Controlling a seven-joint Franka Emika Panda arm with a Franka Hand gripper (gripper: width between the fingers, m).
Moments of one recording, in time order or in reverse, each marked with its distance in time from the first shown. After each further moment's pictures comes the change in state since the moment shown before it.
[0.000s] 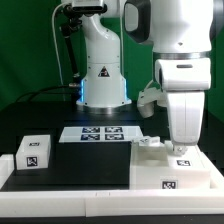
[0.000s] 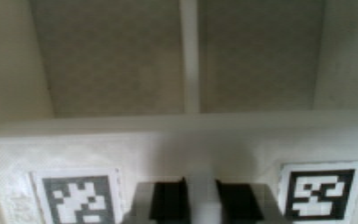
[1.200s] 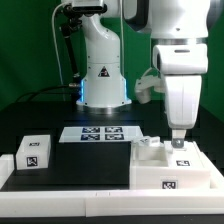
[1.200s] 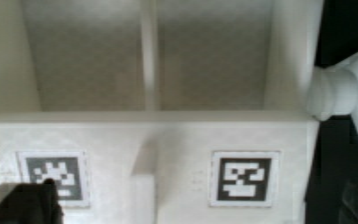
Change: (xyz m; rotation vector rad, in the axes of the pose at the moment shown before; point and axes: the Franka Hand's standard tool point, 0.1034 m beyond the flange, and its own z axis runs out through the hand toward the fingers) arm -0.016 -0.026 -0.027 -0.017 -0.016 -0.061
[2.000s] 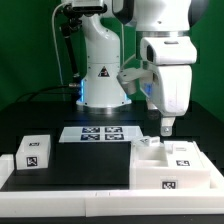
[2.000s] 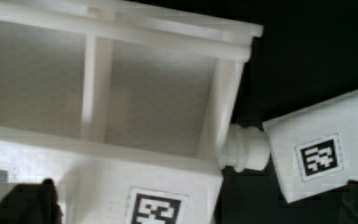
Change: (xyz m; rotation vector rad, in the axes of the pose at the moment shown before) arm -0.016 -0.026 -0.003 0.015 -0.009 -0.241
